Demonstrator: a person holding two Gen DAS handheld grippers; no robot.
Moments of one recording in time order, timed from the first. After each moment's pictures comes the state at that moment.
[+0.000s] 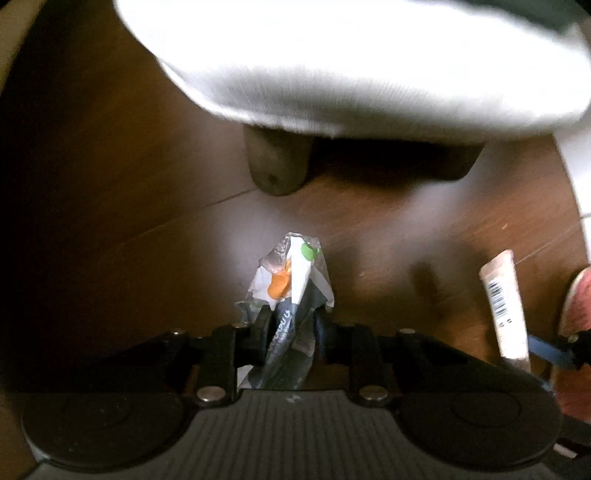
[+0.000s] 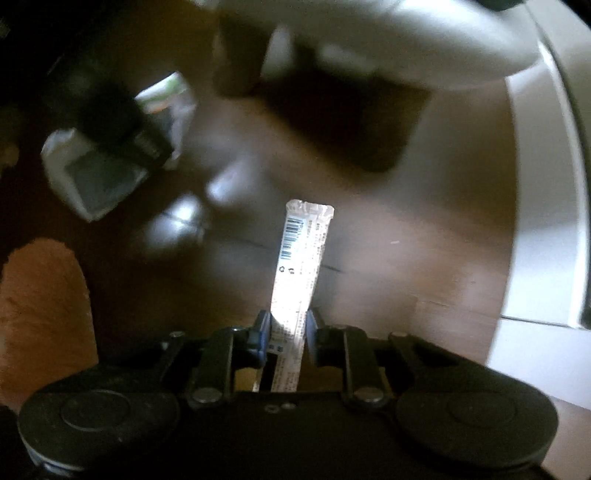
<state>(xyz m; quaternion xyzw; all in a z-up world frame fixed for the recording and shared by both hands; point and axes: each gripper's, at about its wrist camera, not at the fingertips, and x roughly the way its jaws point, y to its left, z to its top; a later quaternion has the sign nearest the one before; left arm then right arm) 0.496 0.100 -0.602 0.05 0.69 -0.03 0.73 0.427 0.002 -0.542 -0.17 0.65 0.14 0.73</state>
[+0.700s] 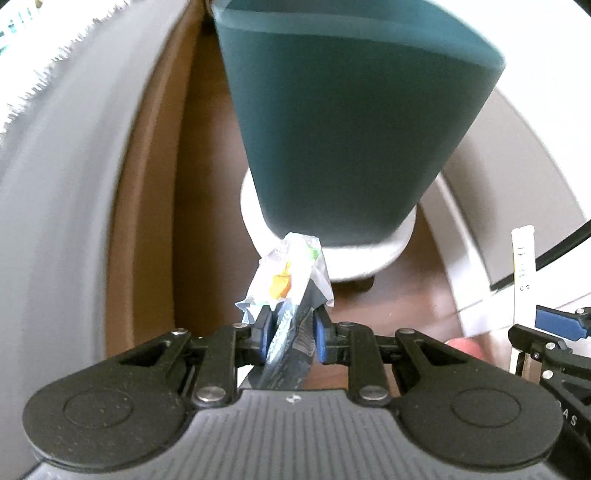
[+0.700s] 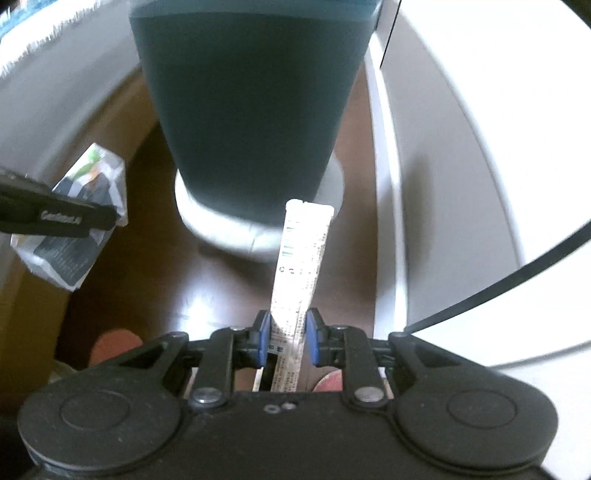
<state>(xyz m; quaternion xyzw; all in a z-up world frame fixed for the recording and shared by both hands) 0.412 0.097 -0.306 -0.02 0.55 0.00 0.84 0.375 -0.068 -0.275 -0.11 0.50 0.12 0.85</state>
